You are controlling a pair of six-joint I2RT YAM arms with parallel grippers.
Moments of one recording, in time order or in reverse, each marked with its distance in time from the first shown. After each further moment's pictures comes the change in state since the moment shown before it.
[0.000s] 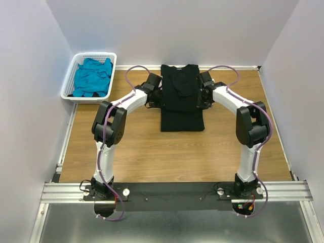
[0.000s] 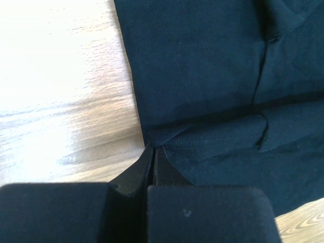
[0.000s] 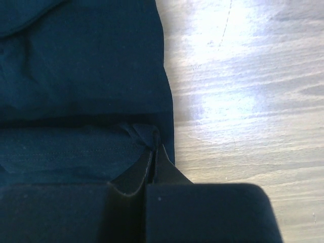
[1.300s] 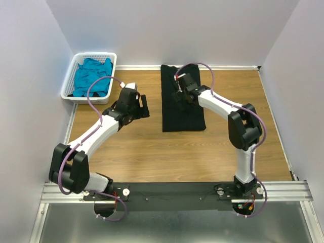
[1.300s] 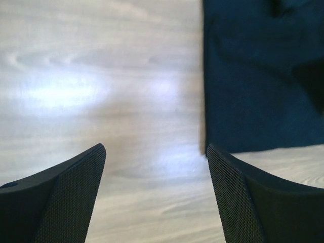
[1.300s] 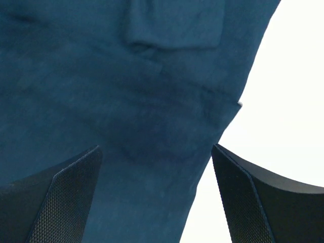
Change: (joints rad) left arm 0.037 -0.713 -0.601 0.103 -0.181 -0.052; right arm 0.205 -0.021 0.027 0.130 0.124 -0.447
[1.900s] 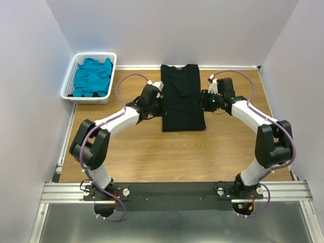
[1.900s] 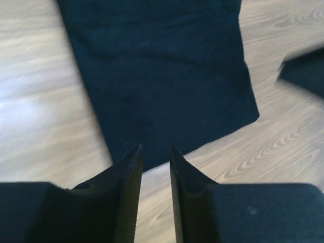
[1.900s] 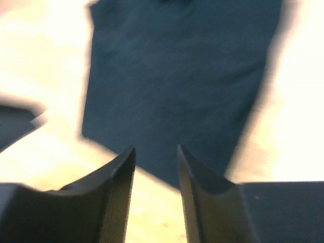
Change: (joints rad) left arm -0.146 0.264 0.113 0.195 0.214 -0.070; right arm -0.315 -0.333 -0.409 0.230 -0.649 0.309
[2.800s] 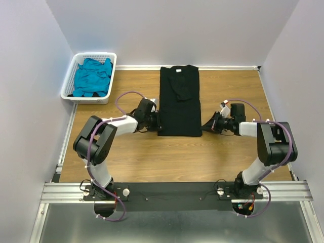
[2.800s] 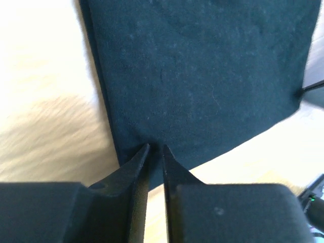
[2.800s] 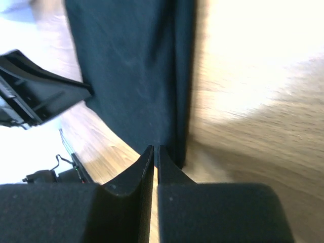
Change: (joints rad) left arm 0.046 0.122 -0.206 0.173 0.159 -0.081; right arm -0.206 0.022 -0.521 0.464 -0.428 0.273
